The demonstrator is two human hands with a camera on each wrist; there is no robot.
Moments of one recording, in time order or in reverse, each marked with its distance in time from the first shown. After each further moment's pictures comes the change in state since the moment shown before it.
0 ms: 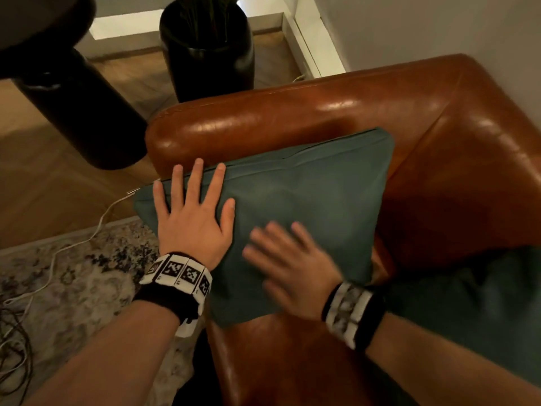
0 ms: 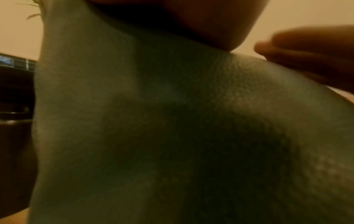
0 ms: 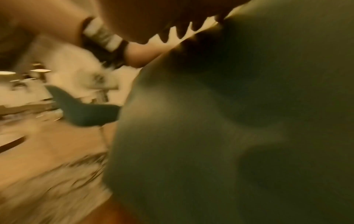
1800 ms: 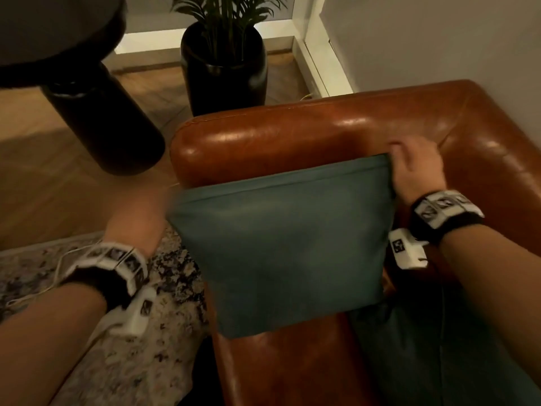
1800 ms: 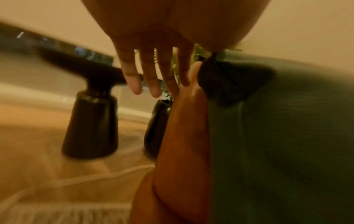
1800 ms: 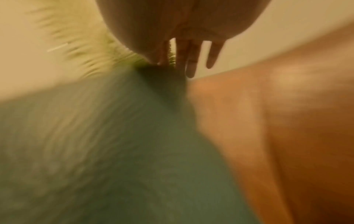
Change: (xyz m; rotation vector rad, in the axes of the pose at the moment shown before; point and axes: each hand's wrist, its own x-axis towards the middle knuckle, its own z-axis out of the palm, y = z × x) left_hand 0.013 -0.117 -0.005 -0.440 0.023 -0.203; right_hand 0.033 0.196 -0.067 0.236 0.289 0.777
